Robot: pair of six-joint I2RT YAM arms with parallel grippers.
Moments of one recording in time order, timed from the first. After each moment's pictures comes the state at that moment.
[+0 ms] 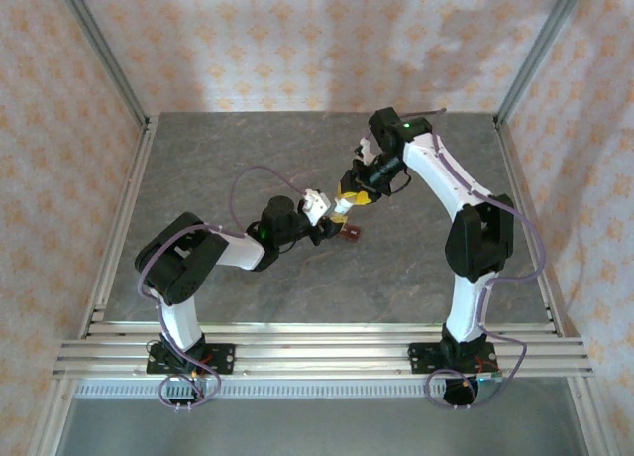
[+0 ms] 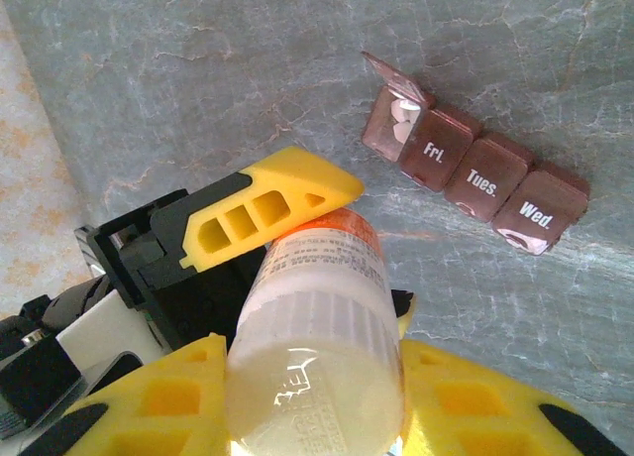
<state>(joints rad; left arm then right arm) -0.60 1.82 0.72 0.87 0.36 0.10 0.38 1.93 1.80 -1.26 -0.62 0.41</state>
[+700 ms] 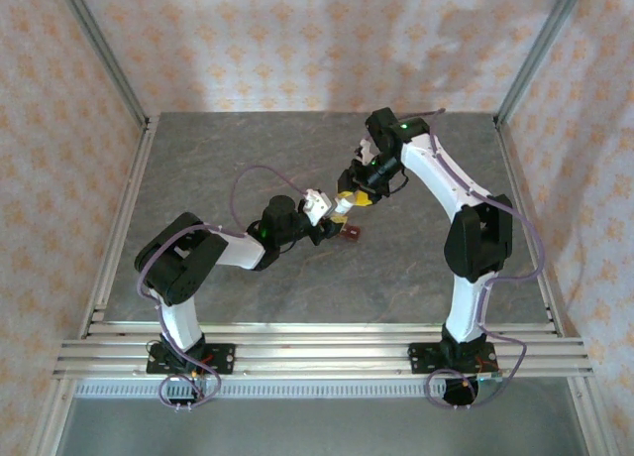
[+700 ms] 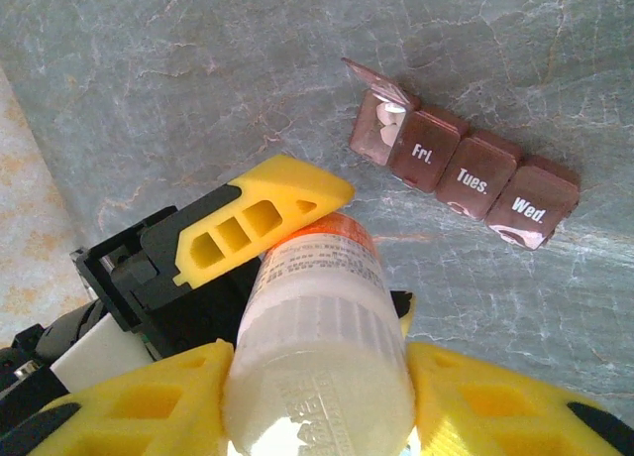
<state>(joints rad) -0.61 1.82 0.73 0.85 0.35 0.11 0.39 1.93 1.80 -1.24 -0.58 0.48</state>
